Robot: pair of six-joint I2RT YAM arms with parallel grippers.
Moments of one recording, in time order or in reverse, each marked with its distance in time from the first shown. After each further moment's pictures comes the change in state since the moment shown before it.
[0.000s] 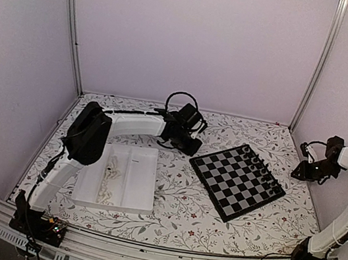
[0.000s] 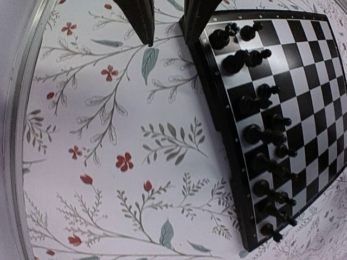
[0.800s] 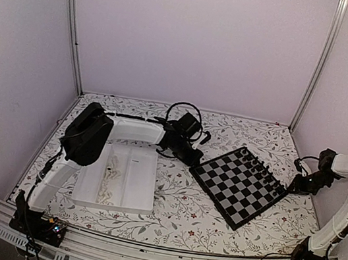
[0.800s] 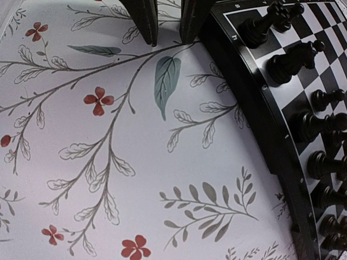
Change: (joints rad) left arm -0.025 -0.023 -0.149 0.114 0.151 0.031; right arm -0.011 0.098 -0.108 0.041 0.098 -0.023
